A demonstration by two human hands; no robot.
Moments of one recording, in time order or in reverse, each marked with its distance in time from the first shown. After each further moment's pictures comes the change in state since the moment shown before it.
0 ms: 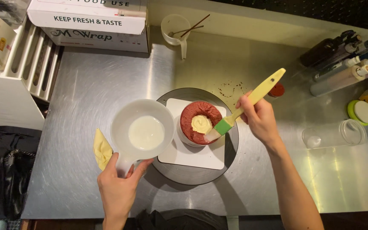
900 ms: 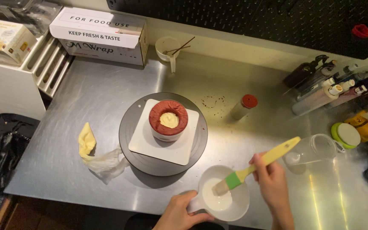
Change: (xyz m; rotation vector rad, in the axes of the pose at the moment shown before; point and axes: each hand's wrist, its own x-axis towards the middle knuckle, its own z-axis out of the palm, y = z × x) left_hand -0.156 -0.023 0.161 -0.097 -0.761 0.200; right_hand -0.167 0.067 -0.106 0.122 0.240 0.231
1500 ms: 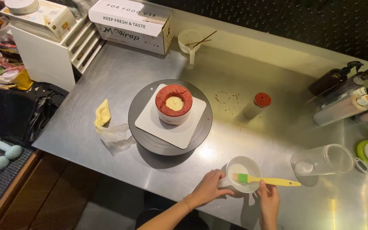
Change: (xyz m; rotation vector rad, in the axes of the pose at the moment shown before) left_hand 0.097 -0.113 0.138 0.210 0.099 0.213; right_hand 0.002 0.266 -0.059 0.120 0.158 0.274
